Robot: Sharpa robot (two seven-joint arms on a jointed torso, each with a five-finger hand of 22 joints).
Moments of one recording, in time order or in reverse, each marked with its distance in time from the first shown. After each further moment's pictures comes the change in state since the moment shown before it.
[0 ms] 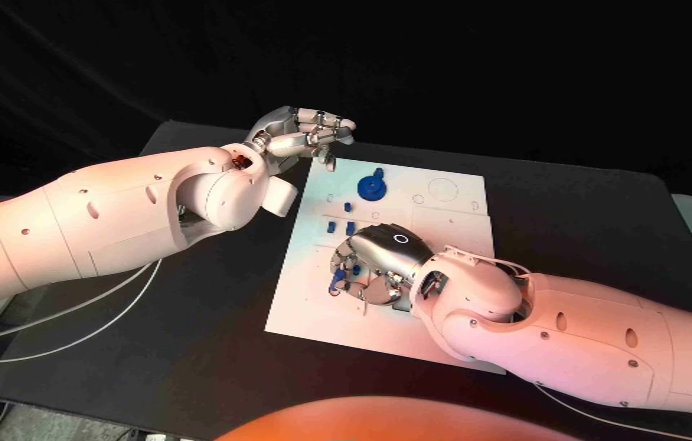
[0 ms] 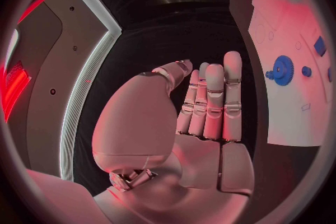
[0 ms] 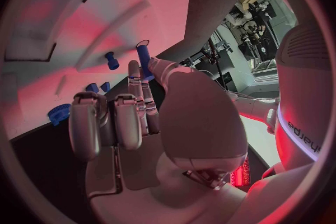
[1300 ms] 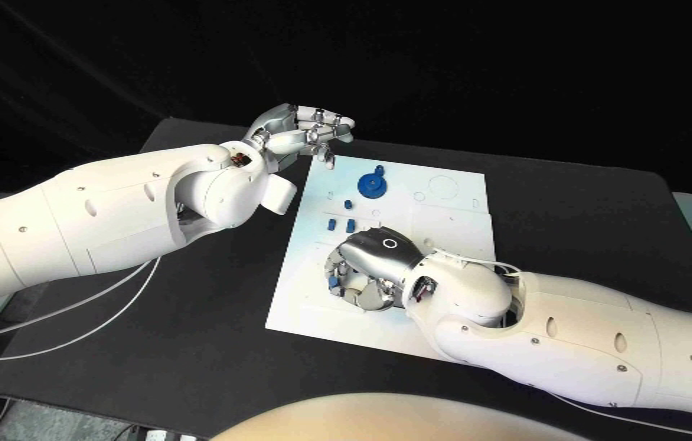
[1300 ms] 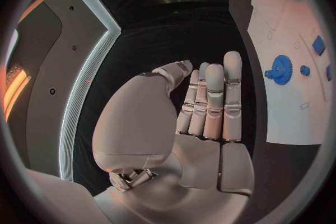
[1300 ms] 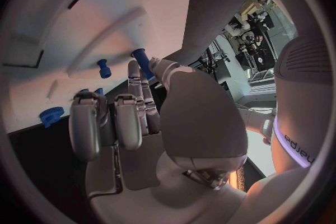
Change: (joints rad) left arm 0.000 -0.003 0.000 0.003 0.000 0.000 -0.006; left_hand -0.005 0.005 0.000 0.000 0.000 0.000 0.000 -0.001 0.001 0.000 0.000 0.000 0.001 0.000 0.000 0.000 -0.001 0.000 0.000 0.000 0.000 -0.001; right arm -0.006 0.025 -0.008 -0.002 -0.083 0.049 -0.015; right_hand -0.018 -0.019 0.008 -0.009 -0.001 -0.013 0.009 0.000 0.004 -0.002 0.002 -0.017 0.001 0.000 0.000 0.004 0.001 0.001 0.000 0.000 0.005 0.000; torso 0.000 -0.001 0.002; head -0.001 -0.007
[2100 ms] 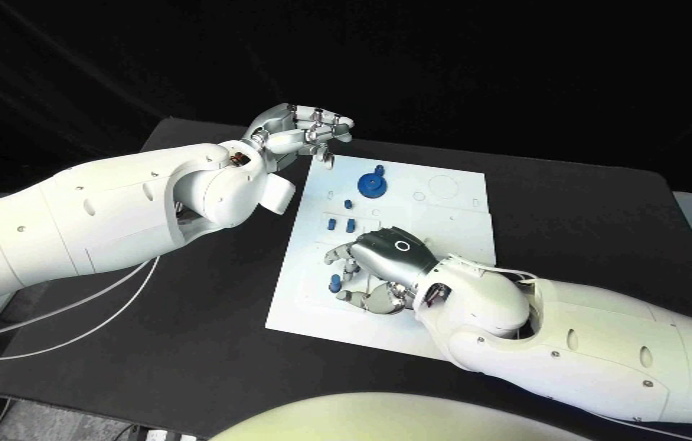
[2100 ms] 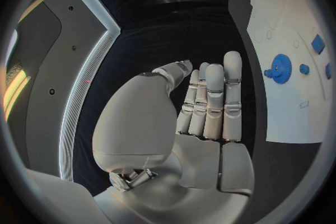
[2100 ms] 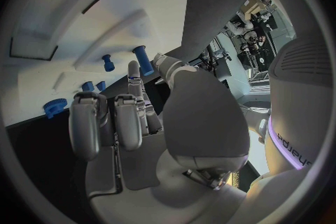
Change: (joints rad) left arm 0.000 -0.005 0.000 0.001 0.000 0.000 -0.003; left_hand 0.000 0.000 0.000 0.000 0.000 0.000 0.000 0.005 0.001 0.000 0.000 0.004 0.000 0.000 0.000 0.000 0.000 0.000 0.000 0.000 0.000 0.000; right arm -0.008 -0.062 0.001 0.063 -0.038 -0.068 -0.012; right_hand -0.055 -0.055 -0.121 0.000 -0.004 -0.216 -0.013 -0.134 -0.050 -0.012 0.001 -0.014 0.053 0.000 0.000 0.000 0.000 0.000 0.000 -0.007 -0.009 0.000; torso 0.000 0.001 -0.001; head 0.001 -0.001
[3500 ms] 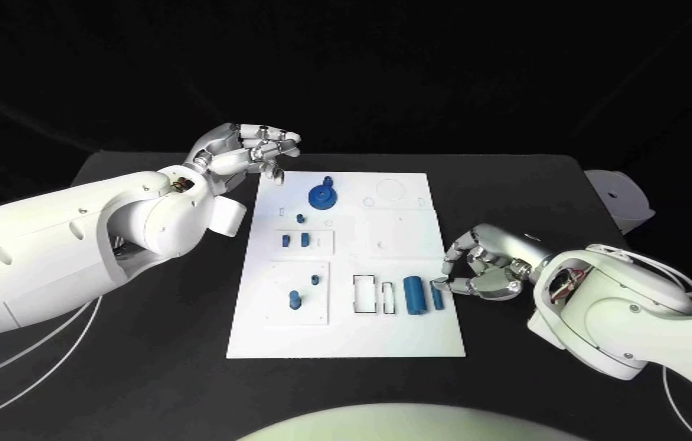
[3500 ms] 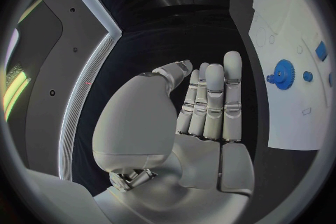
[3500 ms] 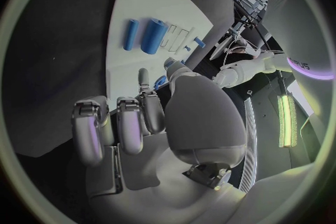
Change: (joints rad) left arm 0.000 -0.023 -0.010 0.008 0.000 0.000 -0.002; left_hand 0.000 0.000 0.000 0.000 0.000 0.000 0.000 0.000 0.001 -0.004 -0.004 0.004 0.001 0.000 0.000 0.000 0.000 0.000 0.000 0.000 0.000 -0.001; right arm 0.065 -0.582 -0.008 0.256 0.466 0.011 -0.147; right_hand -0.095 0.093 -0.240 0.058 0.110 0.143 -0.018 0.215 0.210 0.236 -0.043 1.242 1.130 0.000 -0.029 0.083 0.000 -0.031 -0.002 -0.023 0.144 0.001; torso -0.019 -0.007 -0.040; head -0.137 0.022
